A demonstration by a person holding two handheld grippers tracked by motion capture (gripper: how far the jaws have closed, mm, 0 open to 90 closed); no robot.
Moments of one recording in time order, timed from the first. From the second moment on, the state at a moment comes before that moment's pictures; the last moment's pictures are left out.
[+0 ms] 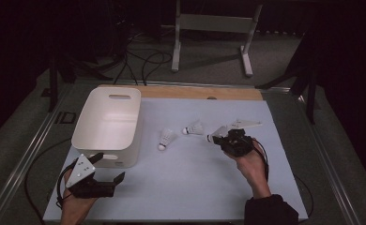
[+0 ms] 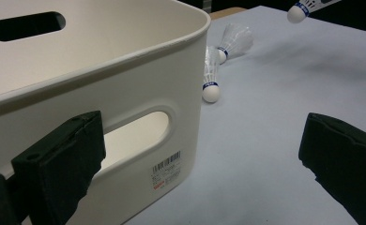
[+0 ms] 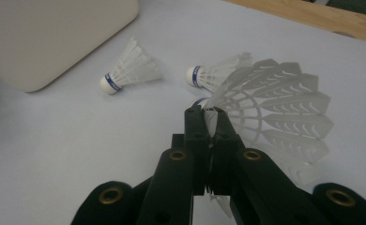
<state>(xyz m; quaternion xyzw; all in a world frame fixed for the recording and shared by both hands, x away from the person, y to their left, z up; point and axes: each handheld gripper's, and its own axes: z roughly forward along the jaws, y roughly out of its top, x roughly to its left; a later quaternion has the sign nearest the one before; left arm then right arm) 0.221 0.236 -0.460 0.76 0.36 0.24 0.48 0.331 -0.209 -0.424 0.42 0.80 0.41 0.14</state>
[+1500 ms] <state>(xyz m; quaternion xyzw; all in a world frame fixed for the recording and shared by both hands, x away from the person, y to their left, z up) 0.221 0.236 -0.459 0.76 0.37 0.25 0.48 0.343 -0.174 -0.405 0.39 0.81 0.42 0.13</state>
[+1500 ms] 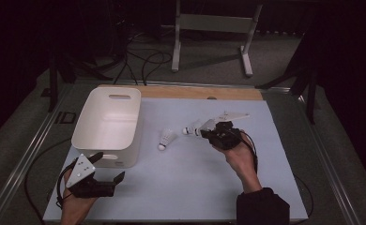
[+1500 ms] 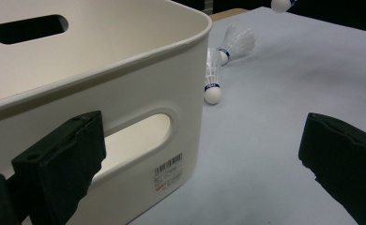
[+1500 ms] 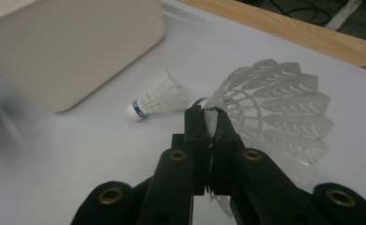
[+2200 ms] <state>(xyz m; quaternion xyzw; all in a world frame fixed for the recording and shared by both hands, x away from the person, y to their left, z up) 0.221 0.235 -0.460 0.76 0.37 0.25 0.48 0.349 -0.159 -0.394 0.38 0.81 0.44 0.13</state>
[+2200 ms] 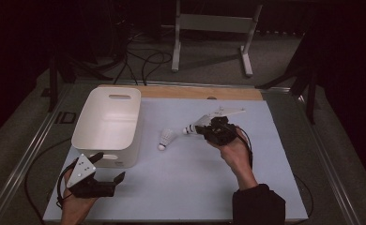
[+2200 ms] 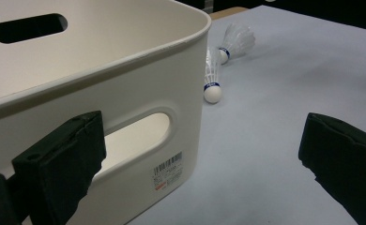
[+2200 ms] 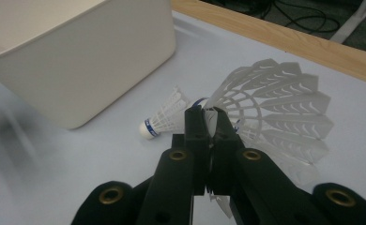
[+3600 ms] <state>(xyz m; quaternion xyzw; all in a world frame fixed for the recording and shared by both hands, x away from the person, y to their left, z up) 0.221 0.234 -0.460 0.76 0.36 0.25 0.48 0.363 -0.132 -0.384 0.37 0.80 0.46 0.12</state>
